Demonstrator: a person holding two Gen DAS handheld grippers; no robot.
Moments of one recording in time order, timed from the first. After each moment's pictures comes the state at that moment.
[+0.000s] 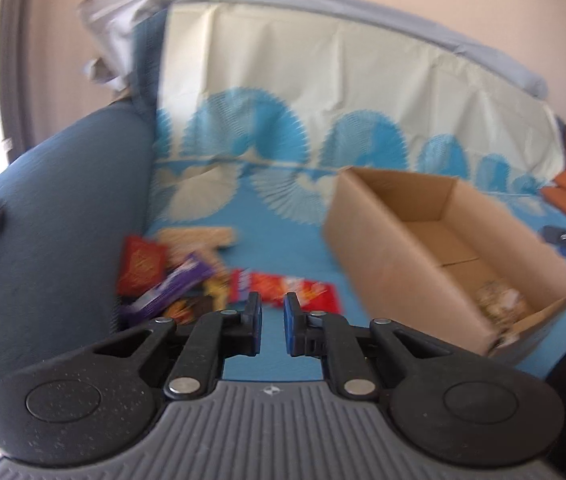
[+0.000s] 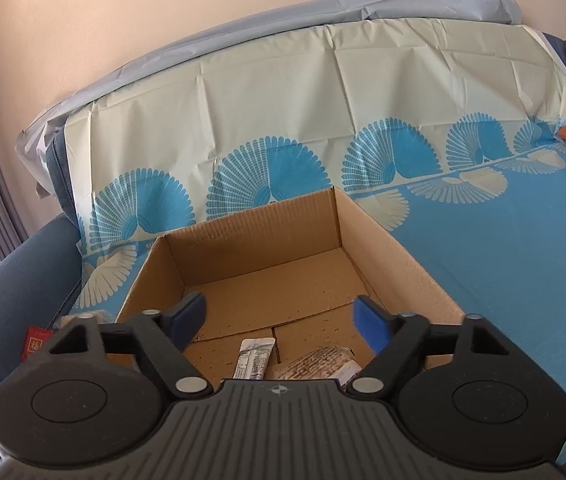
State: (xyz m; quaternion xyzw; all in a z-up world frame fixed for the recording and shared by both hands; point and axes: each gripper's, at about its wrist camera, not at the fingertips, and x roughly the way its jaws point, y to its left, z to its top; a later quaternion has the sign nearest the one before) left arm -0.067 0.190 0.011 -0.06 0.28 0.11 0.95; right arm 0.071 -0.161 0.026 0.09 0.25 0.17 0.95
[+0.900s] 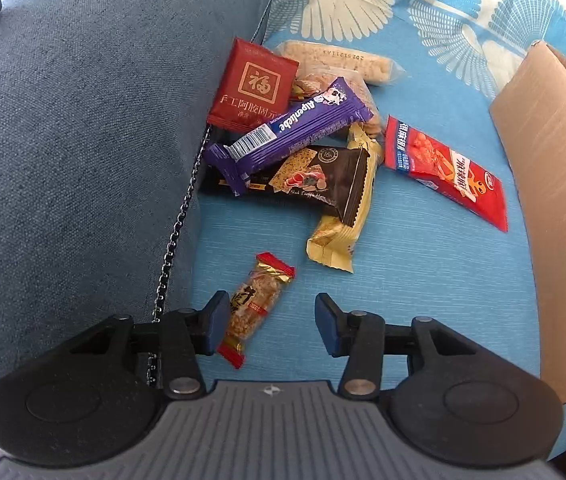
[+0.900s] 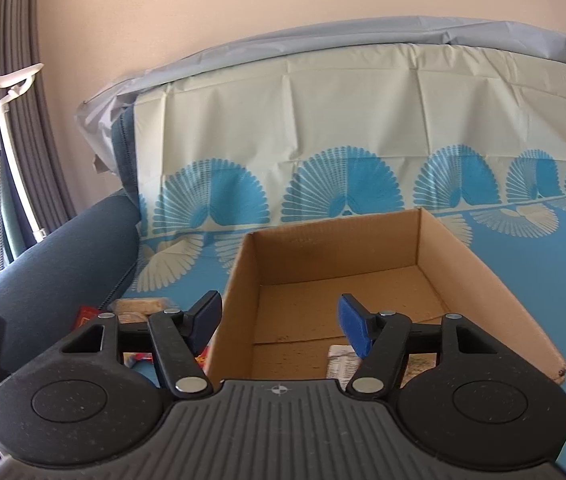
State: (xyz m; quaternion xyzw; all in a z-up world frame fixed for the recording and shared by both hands) left arm 0.003 0.260 -0.056 -0.14 0.51 0.24 0.81; right arm 0.040 -0.084 0.062 0.04 0.23 0.24 0.94
